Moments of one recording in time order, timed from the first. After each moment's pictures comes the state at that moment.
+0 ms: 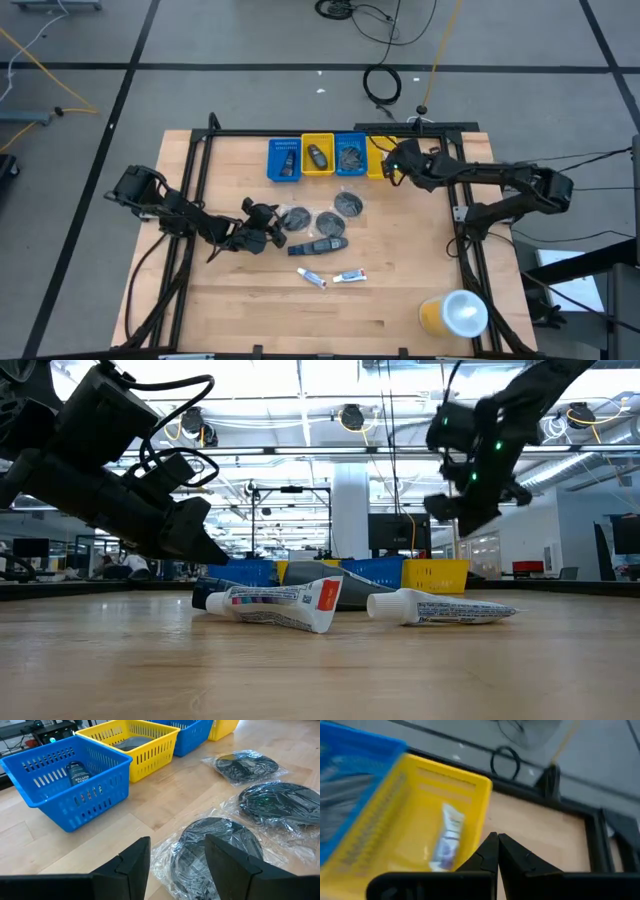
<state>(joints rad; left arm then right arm) -0.29 1.62 0.38 0.55 -0.91 -0.58 -0.43 1.30 0.69 -0.39 0.74 0.60</state>
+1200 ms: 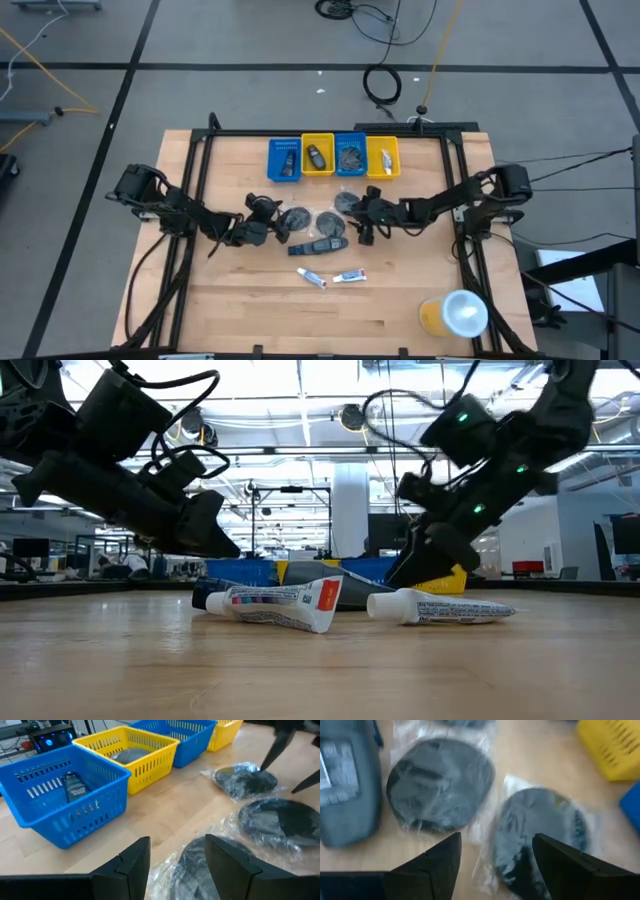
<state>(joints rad) -0.22 1.62 0.38 0.65 -0.86 -0.50 -0.02 1.68 0.54 0.45 0.23 -0.06</state>
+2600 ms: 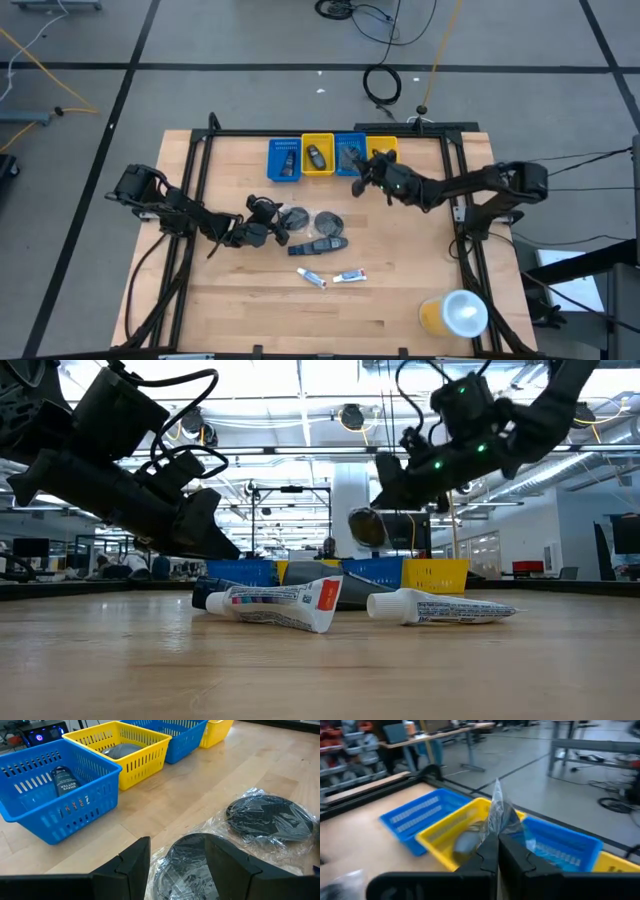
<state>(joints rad) -0.24 1.62 0.38 0.65 -0.84 -0.52 -0.27 1.53 0.54 0.78 0.47 0.23</state>
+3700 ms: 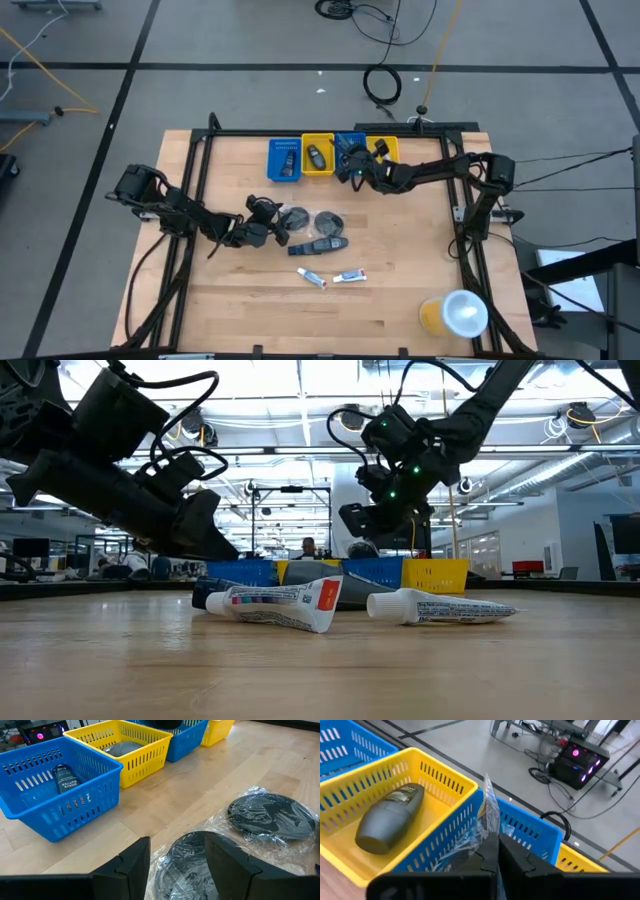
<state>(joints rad) -0.24 1.62 0.38 0.63 -0.84 -0.53 -0.32 1.77 0.90 0.28 0.70 0.18</state>
